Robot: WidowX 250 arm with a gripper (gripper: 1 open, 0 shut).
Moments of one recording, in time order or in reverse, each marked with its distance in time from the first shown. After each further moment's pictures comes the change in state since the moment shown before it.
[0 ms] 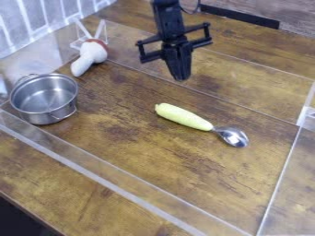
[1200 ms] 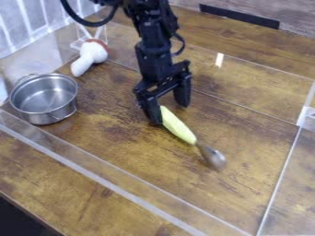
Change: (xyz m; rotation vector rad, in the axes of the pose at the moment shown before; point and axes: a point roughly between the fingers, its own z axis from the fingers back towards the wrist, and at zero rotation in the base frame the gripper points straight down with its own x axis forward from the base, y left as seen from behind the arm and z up) arm 0.006 0.016 -0.063 -0.029 -0.167 0.442
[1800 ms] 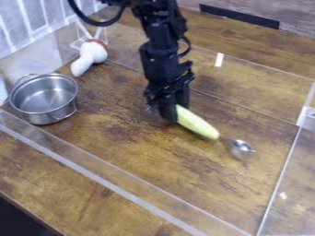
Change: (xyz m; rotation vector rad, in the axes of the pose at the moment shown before) arm -0.023 -0.001 0.018 0.023 0.010 0.153
